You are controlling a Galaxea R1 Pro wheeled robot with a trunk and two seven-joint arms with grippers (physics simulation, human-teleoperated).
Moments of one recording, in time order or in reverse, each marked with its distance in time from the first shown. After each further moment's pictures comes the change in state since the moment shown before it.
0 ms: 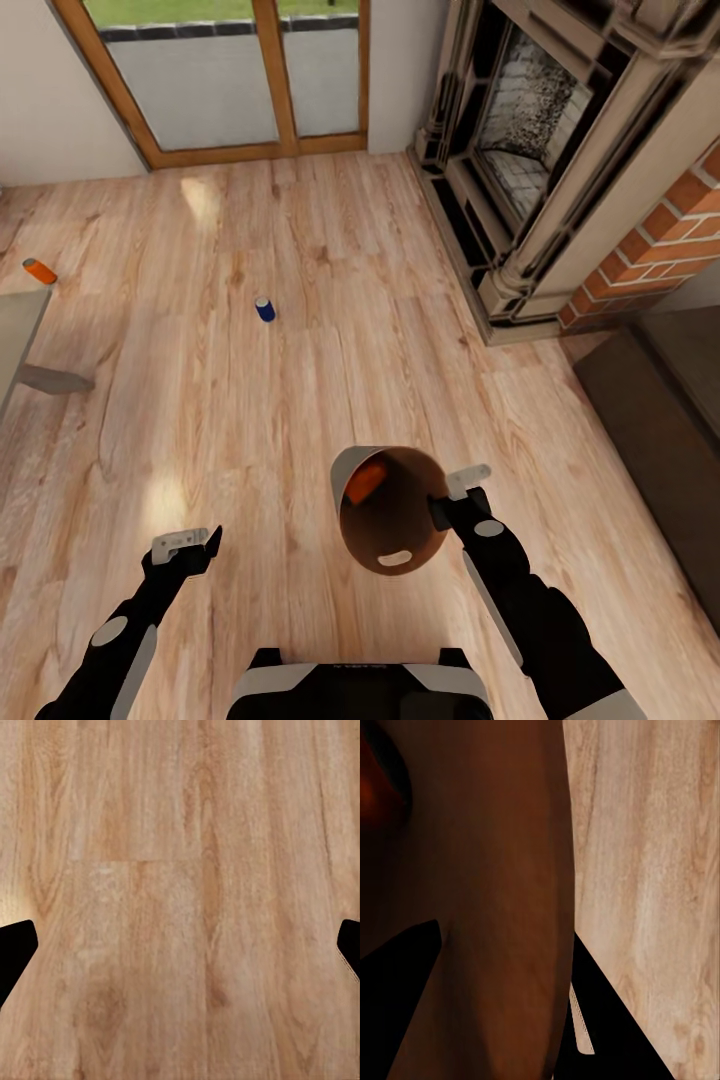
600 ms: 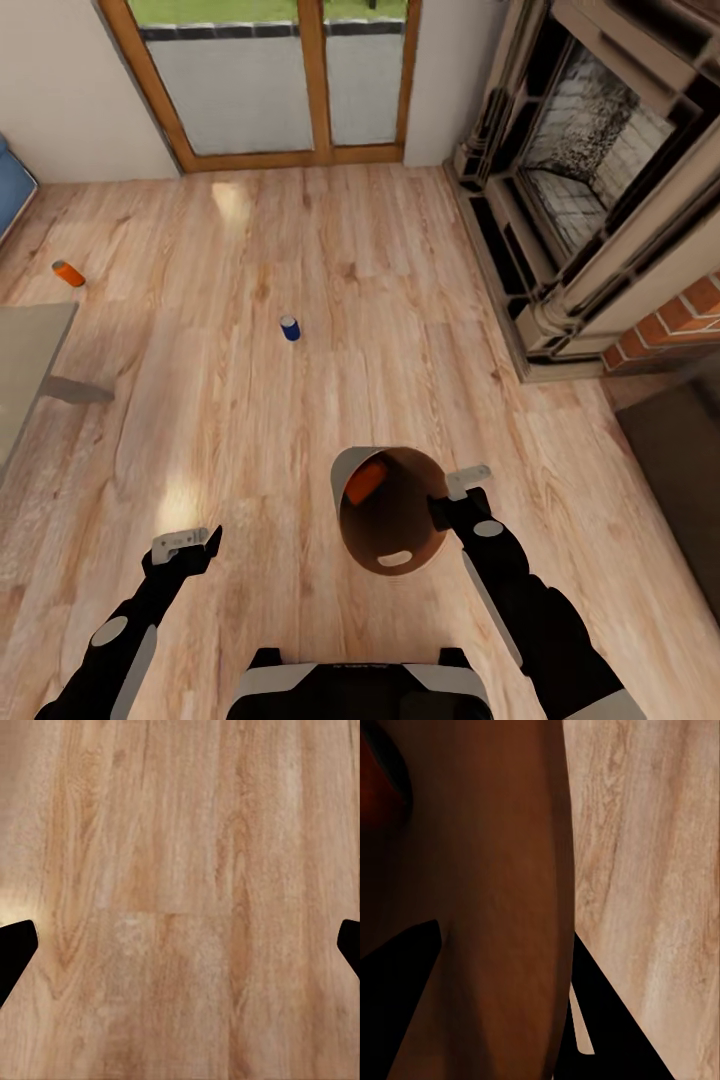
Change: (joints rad) left arm 0.000 0.000 0.000 0.000 0.000 -0.001 0.000; right arm 0.000 0.001 0.001 0.002 0.003 0.001 -0.003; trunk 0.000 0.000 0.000
